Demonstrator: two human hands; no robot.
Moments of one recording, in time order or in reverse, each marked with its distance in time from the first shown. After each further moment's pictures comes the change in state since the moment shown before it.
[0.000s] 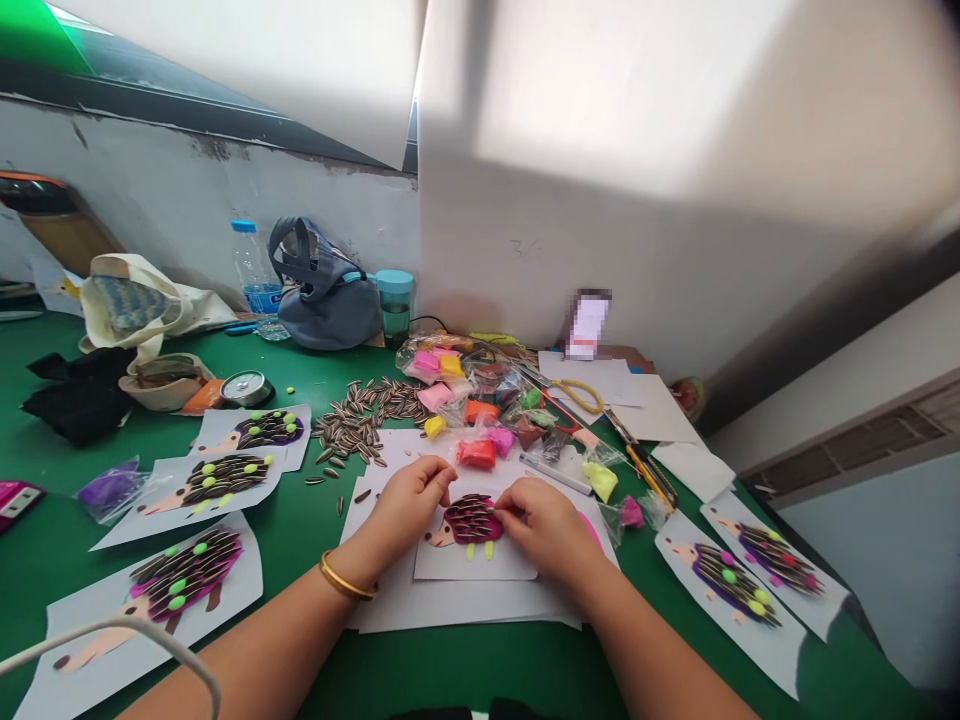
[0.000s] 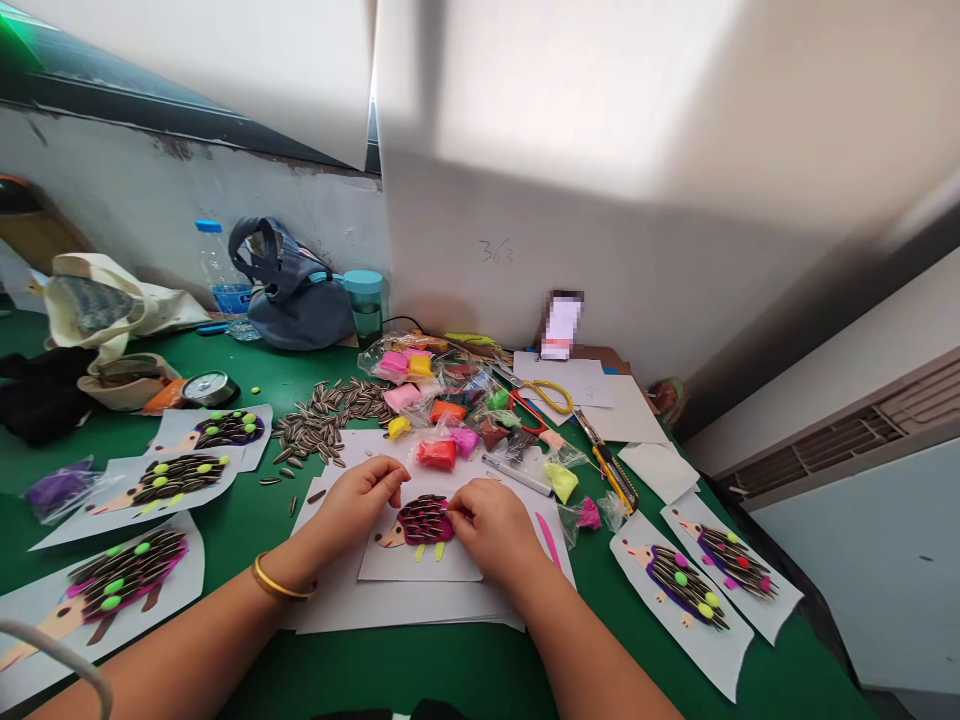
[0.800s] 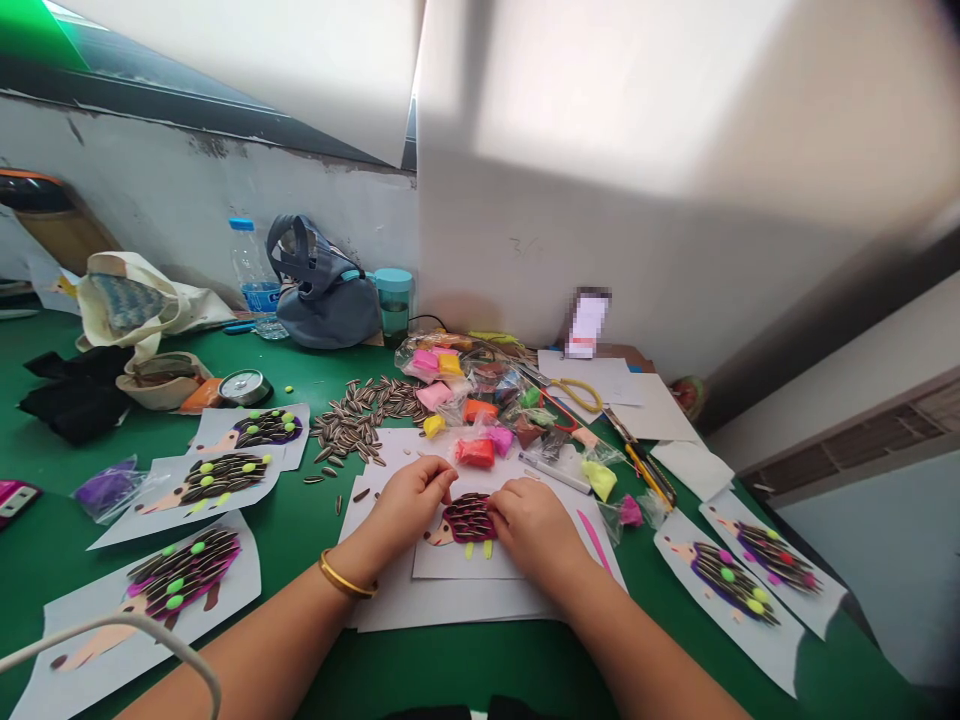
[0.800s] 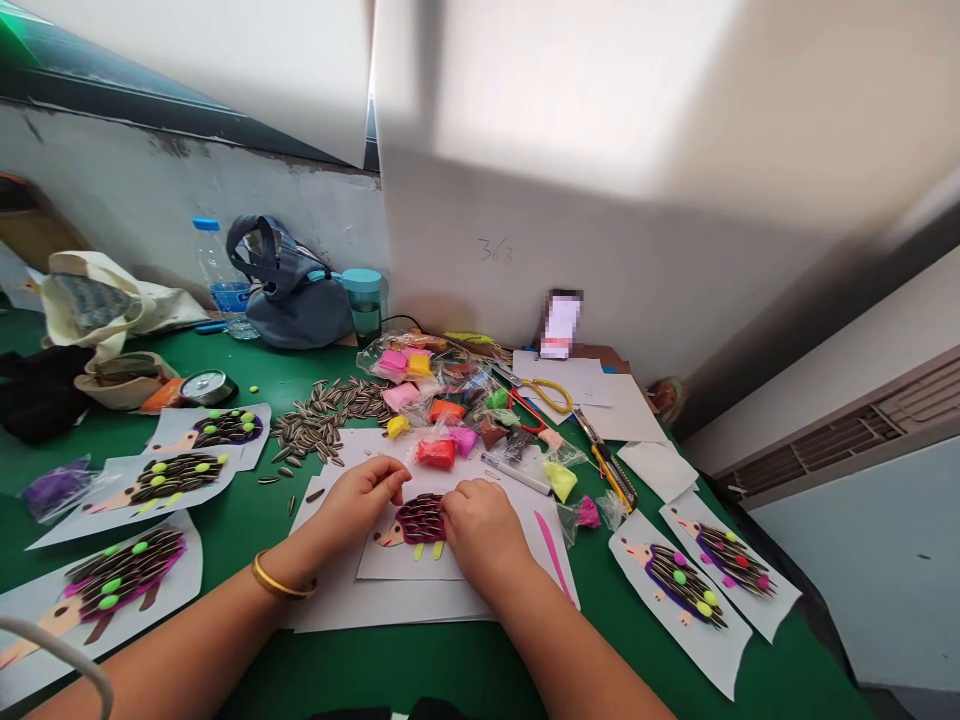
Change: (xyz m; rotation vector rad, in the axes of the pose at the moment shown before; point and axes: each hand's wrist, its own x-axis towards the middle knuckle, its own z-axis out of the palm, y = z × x) left_hand 0.001 0.001 0.001 0.012 -0.015 -0.006; right_hand 0.001 -0.009 0.011 -0.348 -0.031 -0.103
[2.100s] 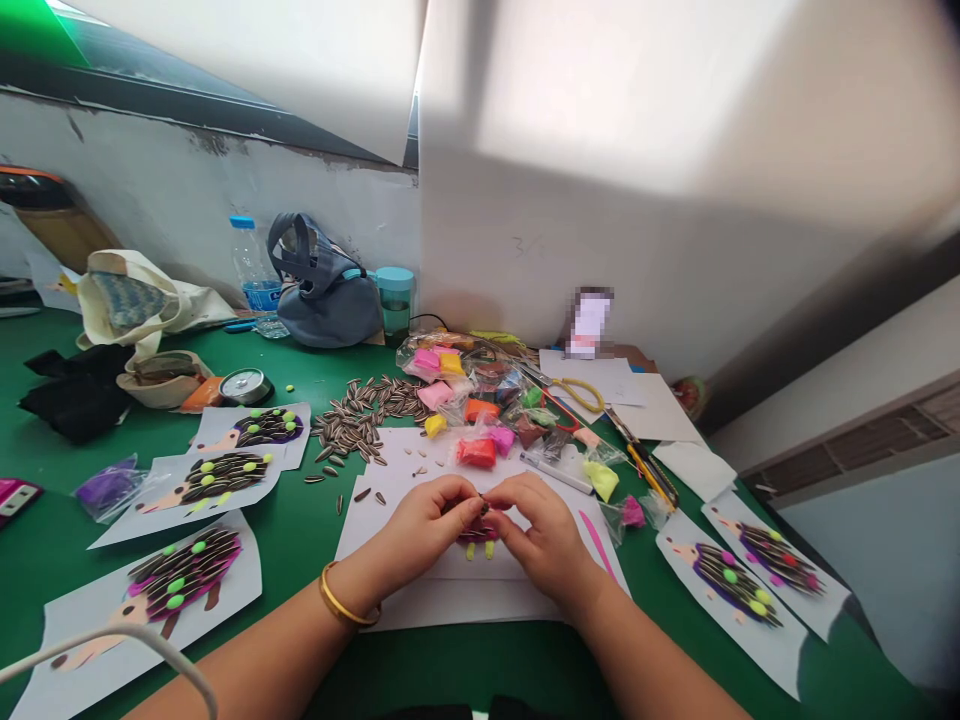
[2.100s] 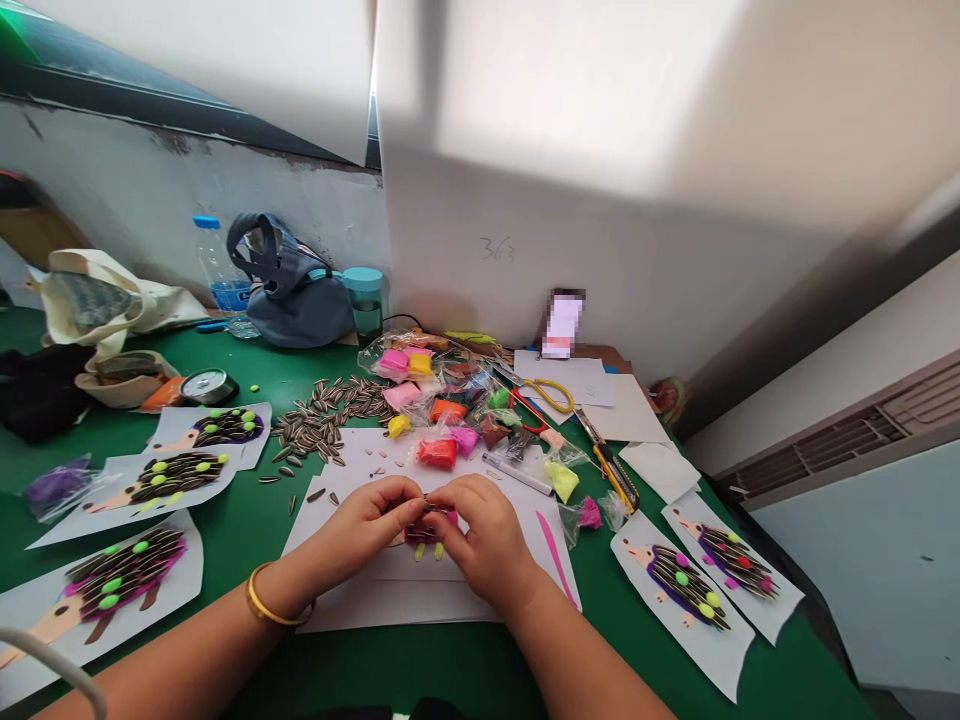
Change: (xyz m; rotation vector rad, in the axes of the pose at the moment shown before) left_hand -0.024 0.026 0.006 -0.333 -0.255 0.045; right_hand -0.005 -0.004 -0.019 0.585 0.326 -0.127
